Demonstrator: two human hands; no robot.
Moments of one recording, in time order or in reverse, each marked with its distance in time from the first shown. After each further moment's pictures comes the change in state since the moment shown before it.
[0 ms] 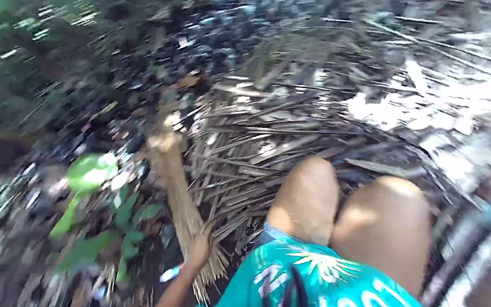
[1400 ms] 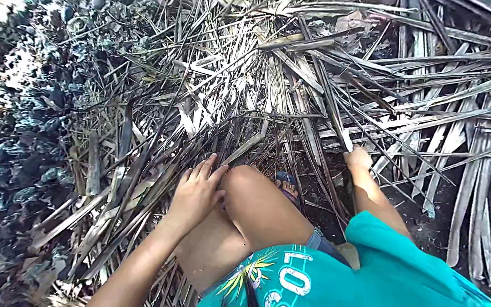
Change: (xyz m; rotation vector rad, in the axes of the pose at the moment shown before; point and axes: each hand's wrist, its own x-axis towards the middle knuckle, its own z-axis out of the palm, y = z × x) left_hand 0.062 0.507 -0.099 0.727 0.013 1.308; right_hand -0.113 0.239 -0.112 -0.554 0.629 1.023
